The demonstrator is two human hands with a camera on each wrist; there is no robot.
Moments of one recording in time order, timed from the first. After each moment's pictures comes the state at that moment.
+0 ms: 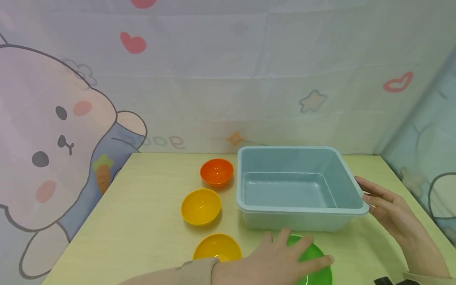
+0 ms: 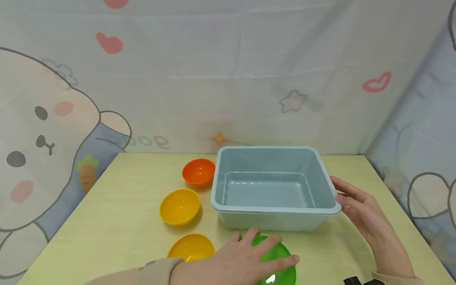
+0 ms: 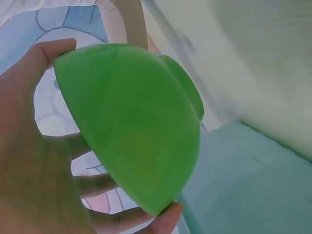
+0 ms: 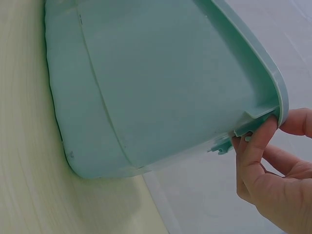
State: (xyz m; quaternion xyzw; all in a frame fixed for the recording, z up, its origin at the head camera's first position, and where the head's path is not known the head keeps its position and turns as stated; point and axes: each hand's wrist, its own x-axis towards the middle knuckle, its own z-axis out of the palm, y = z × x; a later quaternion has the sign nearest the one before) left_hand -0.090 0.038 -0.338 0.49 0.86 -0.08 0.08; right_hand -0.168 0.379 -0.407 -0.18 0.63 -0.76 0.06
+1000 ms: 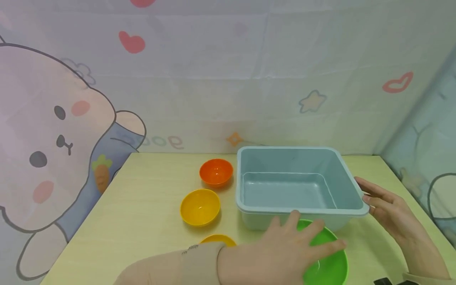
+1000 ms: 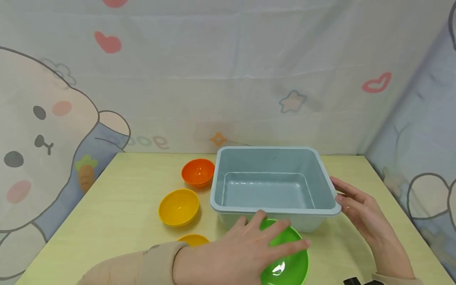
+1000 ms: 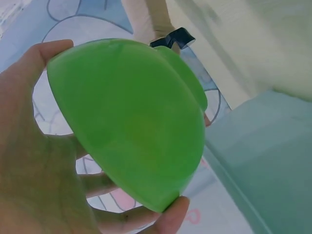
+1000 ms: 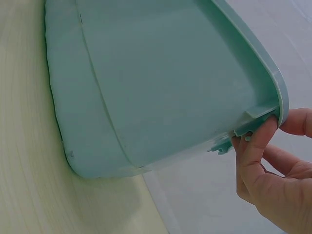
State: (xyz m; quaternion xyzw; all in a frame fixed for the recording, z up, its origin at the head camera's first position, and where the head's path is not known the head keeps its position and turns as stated) left_hand -0.091 0.047 -0.300 0.49 0.87 -0.09 0.01; right_hand -0.169 0.380 -0.408 -0.18 0.63 -0.75 0.06
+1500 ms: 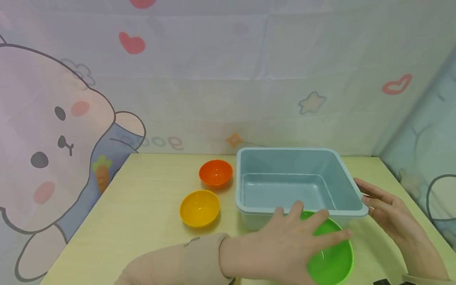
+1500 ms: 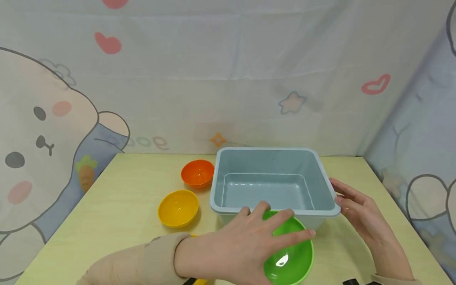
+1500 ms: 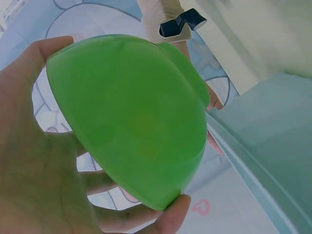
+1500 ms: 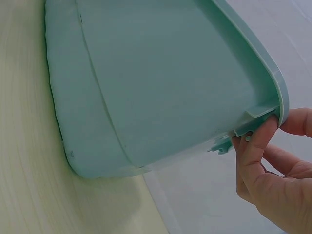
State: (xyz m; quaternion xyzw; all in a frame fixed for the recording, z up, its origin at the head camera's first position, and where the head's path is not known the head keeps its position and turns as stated) left_hand -0.096 0.050 -0.281 0.48 0.87 -0.09 -0.03; right_hand -0.169 0.380 -0.407 -0.20 0.61 -0.76 0.07
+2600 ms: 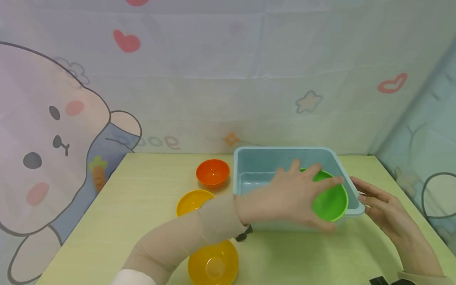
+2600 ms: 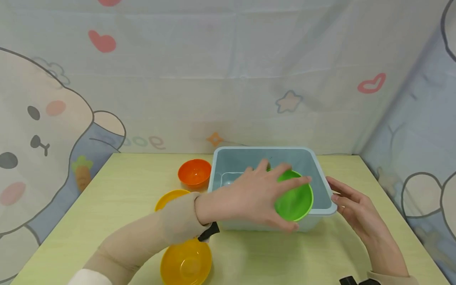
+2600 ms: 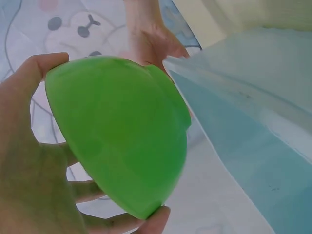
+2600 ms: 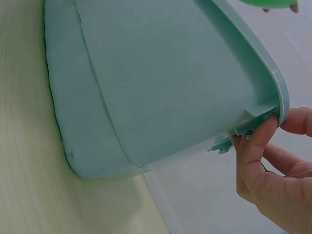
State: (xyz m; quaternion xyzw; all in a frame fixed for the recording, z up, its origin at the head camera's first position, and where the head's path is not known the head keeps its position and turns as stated) left_hand -0.155 0.084 -0.256 0.40 0.92 -0.03 0.00; right_hand -0.167 0.381 -0.405 -0.19 0.62 -0.76 0.08
